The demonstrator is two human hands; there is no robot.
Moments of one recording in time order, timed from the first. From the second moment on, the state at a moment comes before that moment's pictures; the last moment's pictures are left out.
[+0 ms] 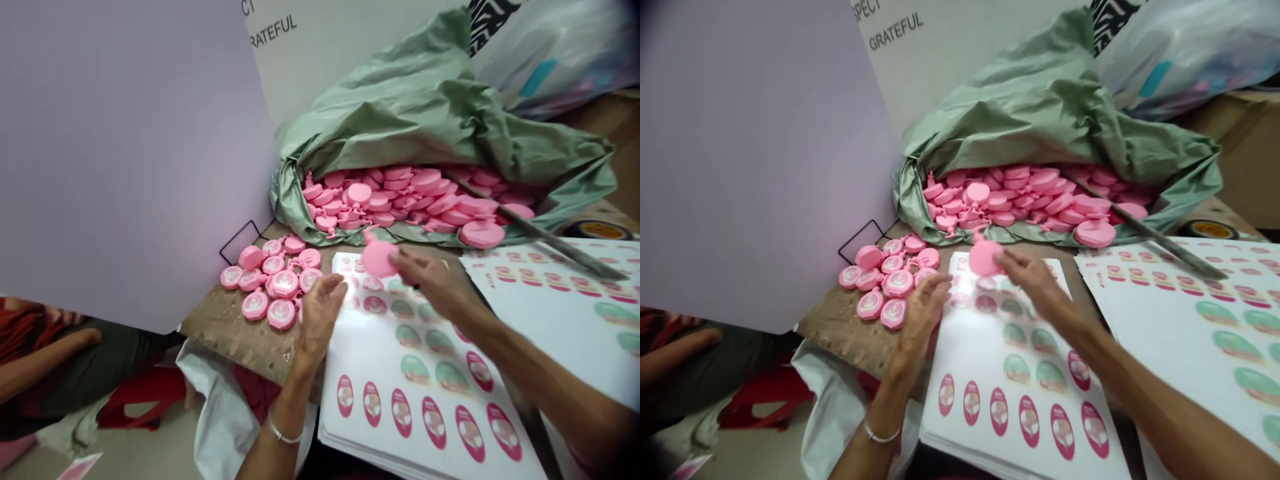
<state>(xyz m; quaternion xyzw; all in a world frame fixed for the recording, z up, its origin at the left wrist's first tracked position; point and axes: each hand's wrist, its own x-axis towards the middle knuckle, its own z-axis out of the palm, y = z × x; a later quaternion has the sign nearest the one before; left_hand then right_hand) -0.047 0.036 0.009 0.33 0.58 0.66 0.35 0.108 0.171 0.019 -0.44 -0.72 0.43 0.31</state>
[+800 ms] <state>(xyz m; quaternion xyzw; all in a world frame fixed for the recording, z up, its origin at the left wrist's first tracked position) -0.020 0.031 -0.024 0.22 0.53 0.63 0.53 0.133 0.134 -0.040 -0.39 -0.88 0.07 0.25</state>
